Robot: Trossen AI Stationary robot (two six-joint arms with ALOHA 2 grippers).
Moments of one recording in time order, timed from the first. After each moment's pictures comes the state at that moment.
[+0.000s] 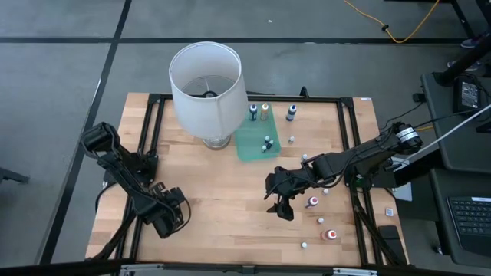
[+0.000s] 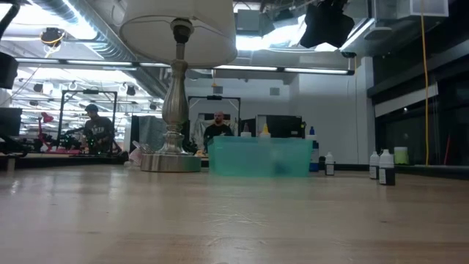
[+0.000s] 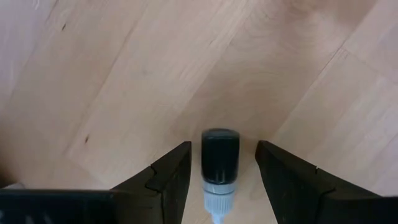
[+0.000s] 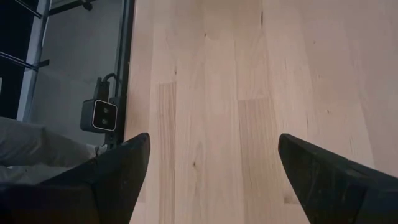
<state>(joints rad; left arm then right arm) -0.91 1.56 0.74 -0.79 -0.25 -1.54 0.36 1.55 1.21 -0.51 -0.06 0.50</state>
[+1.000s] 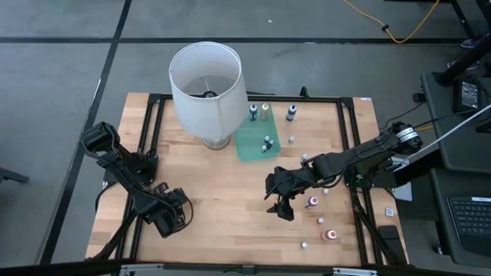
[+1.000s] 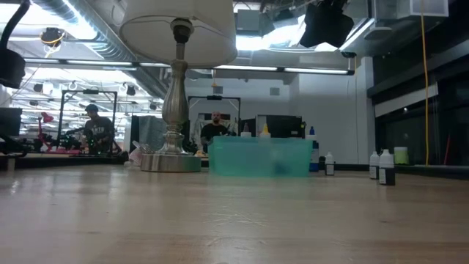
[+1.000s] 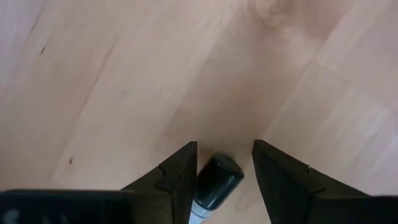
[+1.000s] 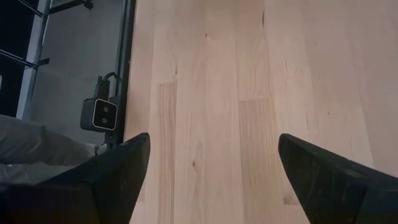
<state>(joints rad) -0.90 1.55 0.74 -0.76 -0.25 -1.48 0.36 1.55 1.21 -0.51 -0.06 0.49</state>
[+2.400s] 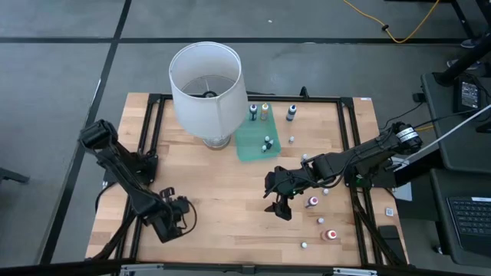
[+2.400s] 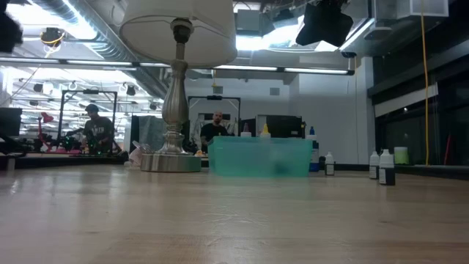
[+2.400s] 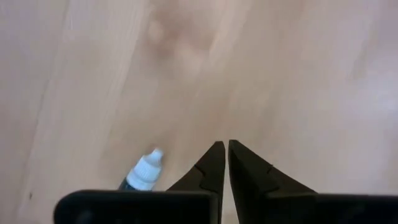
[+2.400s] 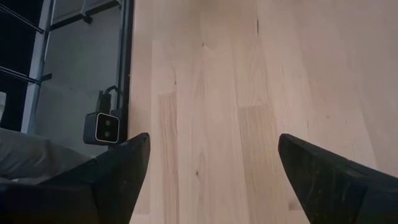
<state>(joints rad) -0.89 1.51 0.82 -0.71 -0.24 -1.24 0.36 1.55 1.21 -0.48 -0.04 0.54</state>
